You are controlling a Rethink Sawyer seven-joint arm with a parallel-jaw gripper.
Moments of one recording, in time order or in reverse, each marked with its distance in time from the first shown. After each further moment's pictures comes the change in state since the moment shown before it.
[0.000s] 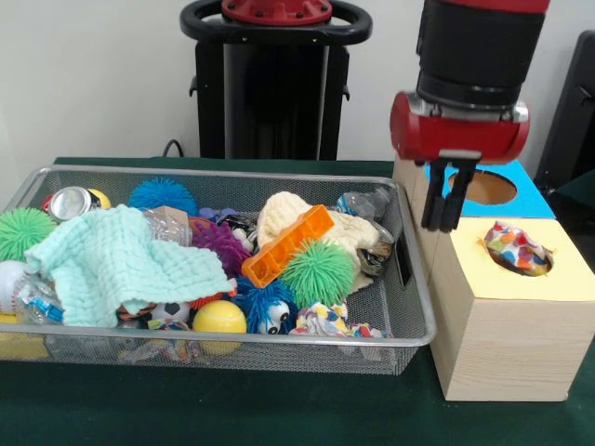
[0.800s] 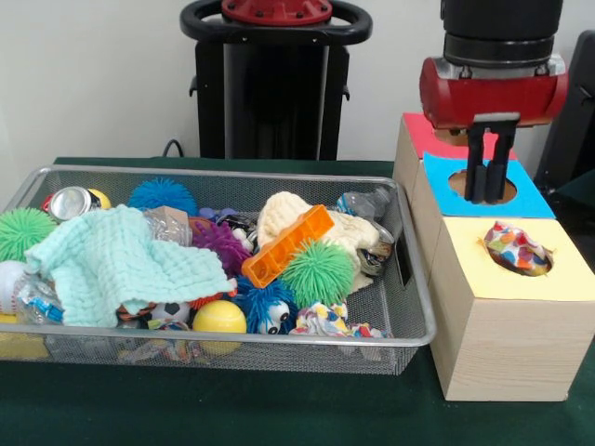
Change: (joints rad) arm -0.077 -0.069 0.133 0.067 0.046 0.000 0.000
